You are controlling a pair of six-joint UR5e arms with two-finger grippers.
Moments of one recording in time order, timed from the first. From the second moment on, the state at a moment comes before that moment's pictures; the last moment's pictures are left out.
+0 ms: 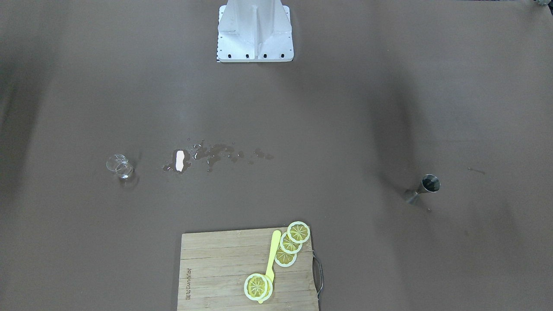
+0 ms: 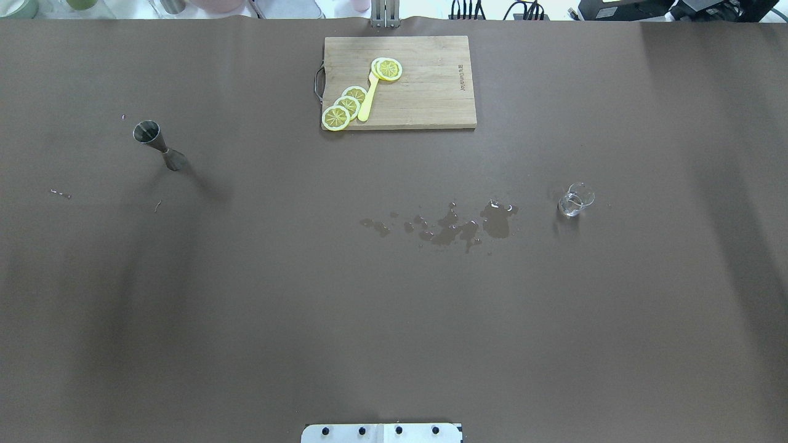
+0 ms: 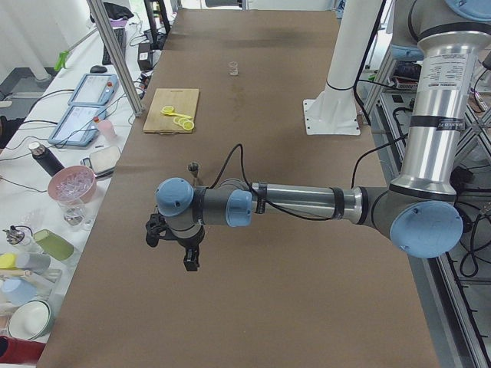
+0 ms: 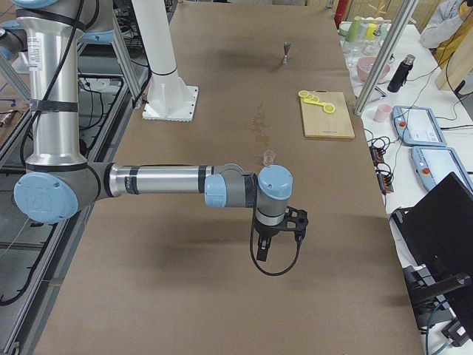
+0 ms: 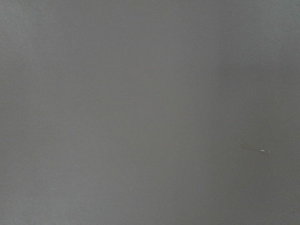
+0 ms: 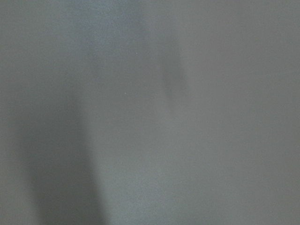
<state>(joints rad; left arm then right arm) -1.57 -1.67 -1.51 -1.55 -2.38 -0.09 1.54 -1.61 1.66 -1.58 2.24 0.22</state>
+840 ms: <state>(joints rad) -1.57 -1.66 -1.49 -1.54 -2.38 -0.11 1.54 -1.61 1.65 -1.58 2.24 0.22</state>
